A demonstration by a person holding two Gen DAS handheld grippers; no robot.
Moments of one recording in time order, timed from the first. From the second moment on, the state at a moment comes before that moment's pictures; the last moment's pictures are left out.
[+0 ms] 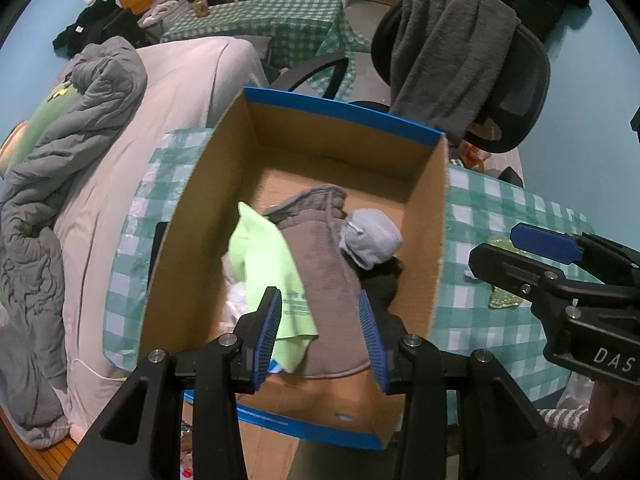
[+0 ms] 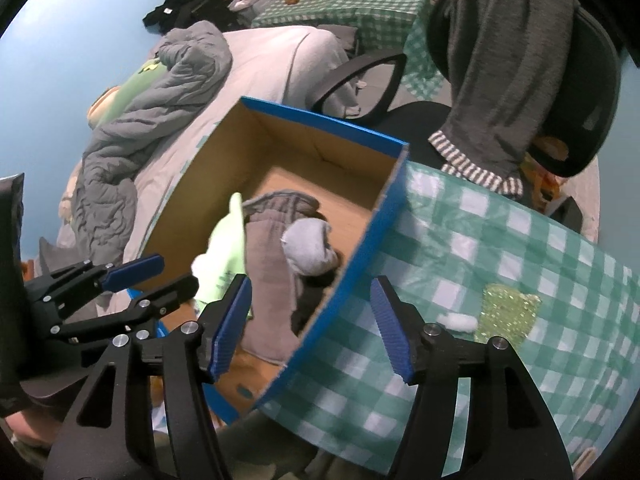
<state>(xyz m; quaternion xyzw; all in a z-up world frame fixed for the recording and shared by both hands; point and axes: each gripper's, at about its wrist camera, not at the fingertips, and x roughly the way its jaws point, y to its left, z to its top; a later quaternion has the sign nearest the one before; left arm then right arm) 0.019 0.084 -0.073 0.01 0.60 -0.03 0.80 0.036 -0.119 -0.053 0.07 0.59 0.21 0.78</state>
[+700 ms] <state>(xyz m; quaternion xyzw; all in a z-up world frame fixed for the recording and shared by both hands) 0.012 -0.001 -0.076 0.05 0.60 -0.07 0.79 0.008 -0.213 -0.062 0.10 0.60 0.13 0.78</state>
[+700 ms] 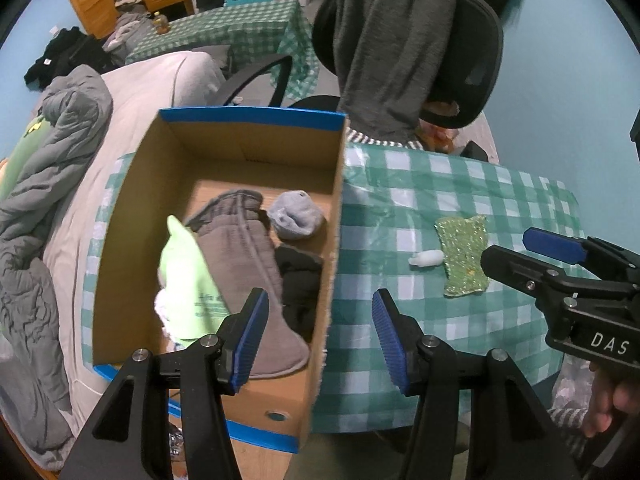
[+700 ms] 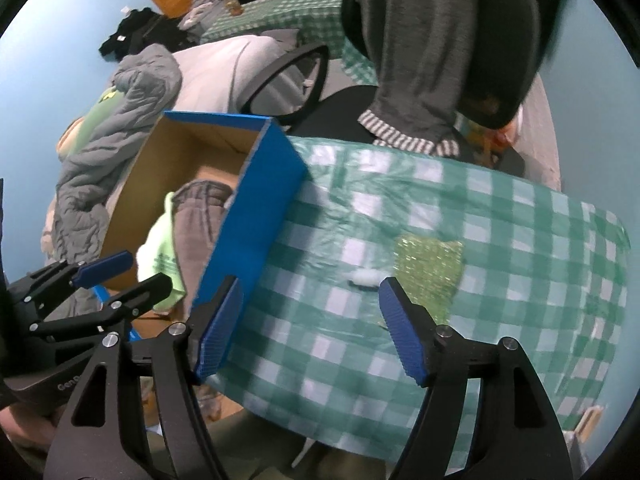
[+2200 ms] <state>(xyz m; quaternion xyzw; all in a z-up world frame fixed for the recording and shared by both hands) 0.026 -0.100 -0.177 0.12 0.64 -0.13 0.75 0.006 -0.289 -0.174 0.12 0.66 0.07 0.73</state>
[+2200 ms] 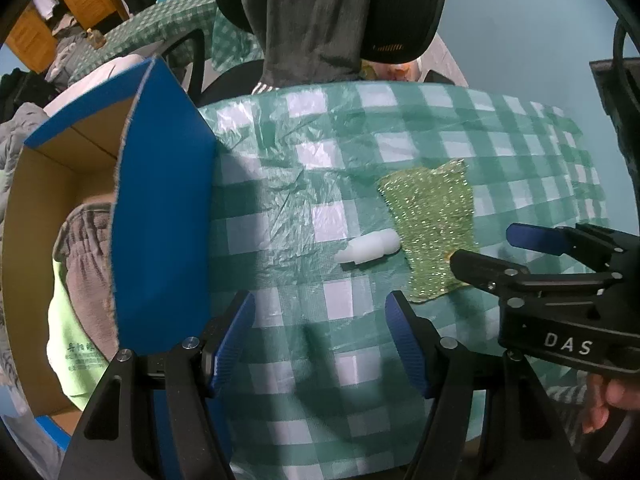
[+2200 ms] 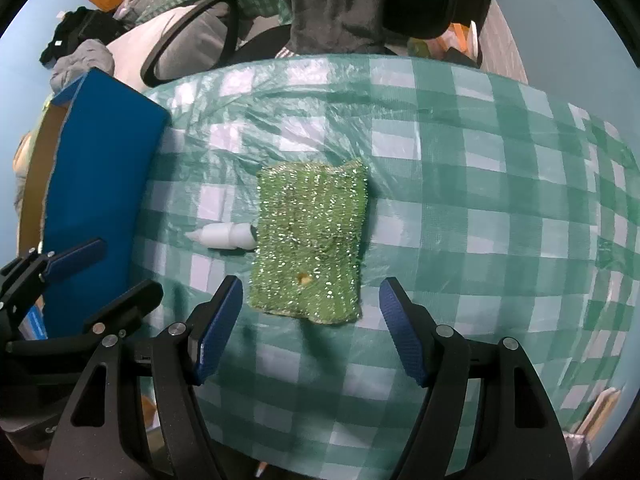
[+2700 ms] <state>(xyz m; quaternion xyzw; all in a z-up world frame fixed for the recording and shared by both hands) 0.033 -0.095 -0.198 0.12 0.65 -0.12 0.74 0.016 -0.280 -0.196 0.12 0.67 0.09 0.72</state>
